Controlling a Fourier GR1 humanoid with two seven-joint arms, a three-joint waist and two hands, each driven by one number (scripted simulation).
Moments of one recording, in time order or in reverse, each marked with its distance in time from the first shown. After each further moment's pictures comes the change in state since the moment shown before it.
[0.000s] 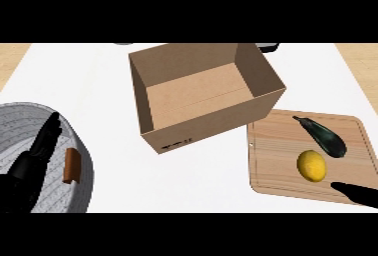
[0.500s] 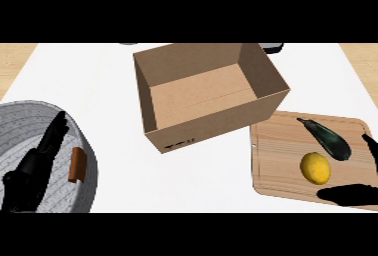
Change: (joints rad) left arm -0.032 0.010 -0.040 0.039 -0.007 0.019 -0.015; right arm -0.086 -0.064 0.141 -0.216 -0.004 0.317 0.530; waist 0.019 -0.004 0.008
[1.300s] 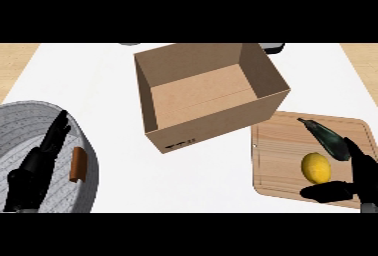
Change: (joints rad) left arm -0.017 0.010 -0.021 0.029 0.017 0.019 -0.024; right arm -0.051 0.098 0.067 0.018 0.113 0.044 0.140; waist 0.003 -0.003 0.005
